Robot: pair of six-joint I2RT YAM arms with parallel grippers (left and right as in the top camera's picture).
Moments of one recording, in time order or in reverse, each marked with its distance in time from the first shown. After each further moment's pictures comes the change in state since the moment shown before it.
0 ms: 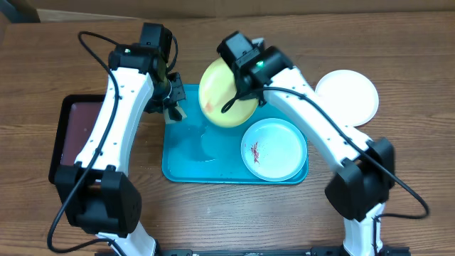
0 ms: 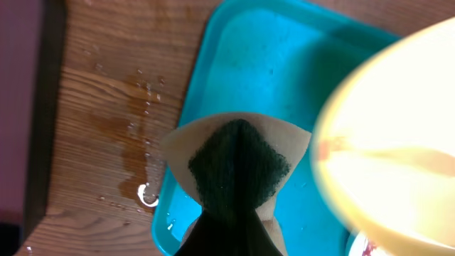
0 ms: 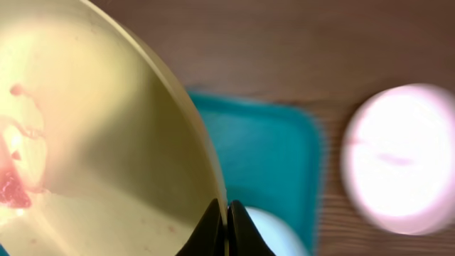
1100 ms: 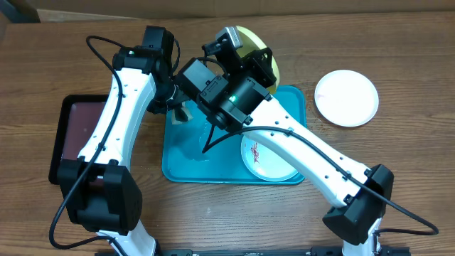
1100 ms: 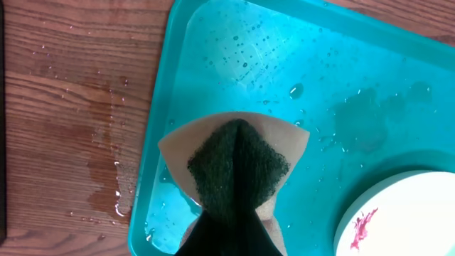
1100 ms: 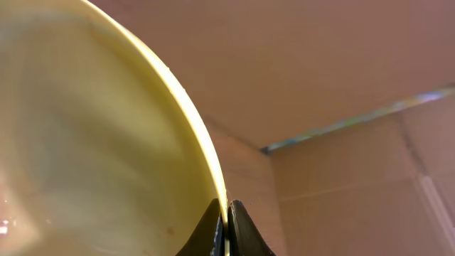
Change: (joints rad) left arm 0.000 0.013 -0.031 0.054 0.072 0.034; right arm 0.230 -0.066 0.053 -0.028 0.790 -0.267
